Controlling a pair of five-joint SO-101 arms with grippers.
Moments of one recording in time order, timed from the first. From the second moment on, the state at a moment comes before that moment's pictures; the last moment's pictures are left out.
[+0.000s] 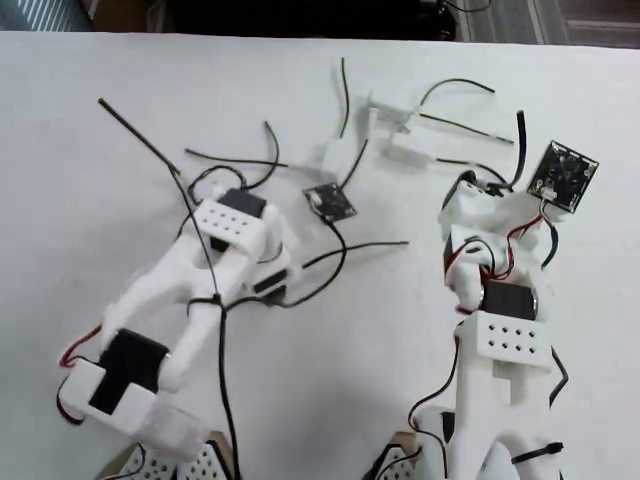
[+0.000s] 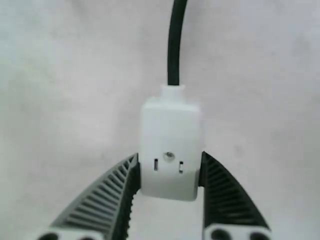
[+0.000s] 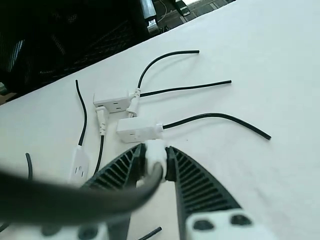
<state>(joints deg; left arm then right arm) 16.7 2.9 25.8 70.2 -34.5 5.7 -45.1 56.5 25.1 -15.8</state>
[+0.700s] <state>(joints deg) 20.3 2.2 18.5 79.0 -31.3 5.7 -45.1 56.7 25.1 -15.8</state>
